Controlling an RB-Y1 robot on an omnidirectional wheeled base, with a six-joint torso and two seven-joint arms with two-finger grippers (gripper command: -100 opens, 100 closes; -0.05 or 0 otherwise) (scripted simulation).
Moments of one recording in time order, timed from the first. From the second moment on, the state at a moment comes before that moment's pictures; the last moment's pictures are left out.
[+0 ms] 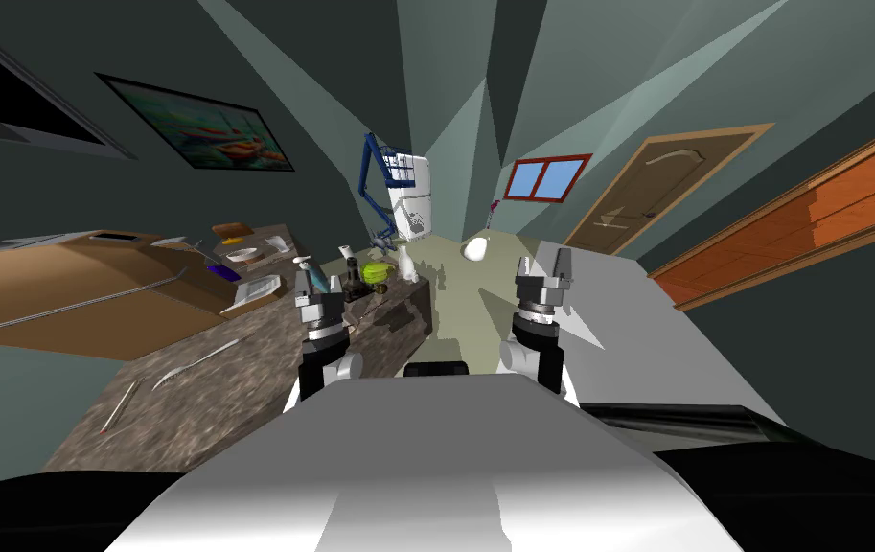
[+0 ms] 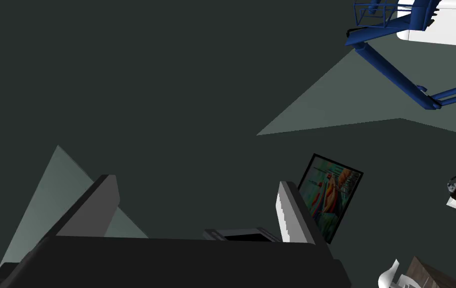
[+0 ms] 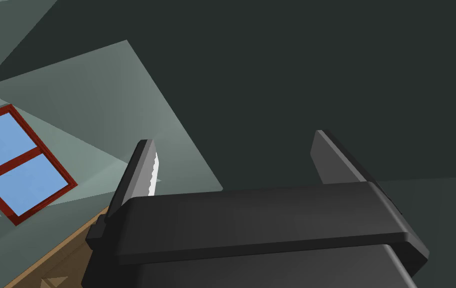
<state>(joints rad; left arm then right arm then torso) 0.52 -0.01 0.07 -2.20 0.05 -0.61 0.02 0.46 0.01 0.01 -2.31 -0.03 -0.56 -0.05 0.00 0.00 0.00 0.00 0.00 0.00</state>
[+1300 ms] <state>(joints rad) 0.63 0.20 0.10 -2.23 0.07 -0.34 0.02 0.46 0.01 0.01 -2.31 -0.03 -0.56 -0.05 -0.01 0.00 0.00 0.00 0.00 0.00</state>
